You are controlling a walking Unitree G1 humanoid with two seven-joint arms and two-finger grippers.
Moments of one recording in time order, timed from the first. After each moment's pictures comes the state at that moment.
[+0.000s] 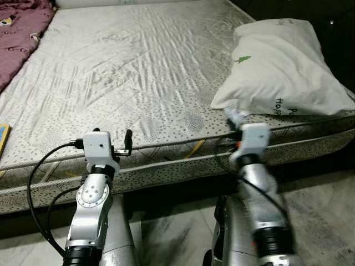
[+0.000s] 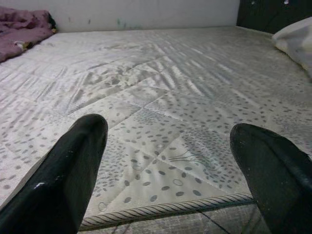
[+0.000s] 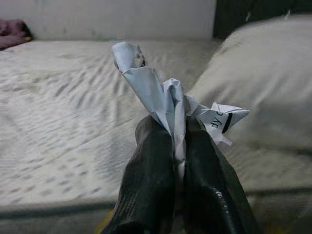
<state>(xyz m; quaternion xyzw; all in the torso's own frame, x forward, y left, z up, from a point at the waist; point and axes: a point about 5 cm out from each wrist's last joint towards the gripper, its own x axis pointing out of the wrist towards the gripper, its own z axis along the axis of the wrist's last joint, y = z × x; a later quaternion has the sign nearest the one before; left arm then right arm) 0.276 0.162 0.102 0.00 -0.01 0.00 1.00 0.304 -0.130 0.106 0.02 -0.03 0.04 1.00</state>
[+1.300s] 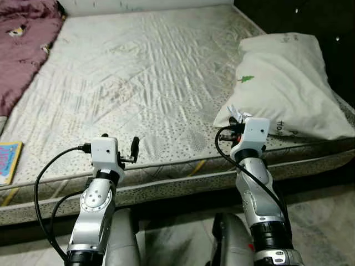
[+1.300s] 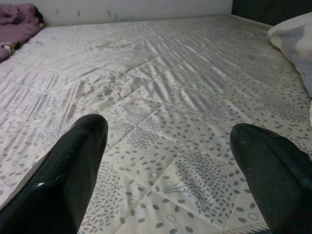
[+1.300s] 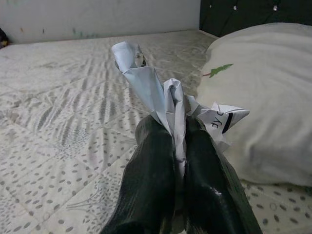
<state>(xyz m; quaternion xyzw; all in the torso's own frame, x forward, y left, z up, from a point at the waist) 0.272 0.155 0.092 0.01 0.01 -0.03 1.00 0.312 -0.138 0.117 0.02 -0.02 -0.01 1.00</state>
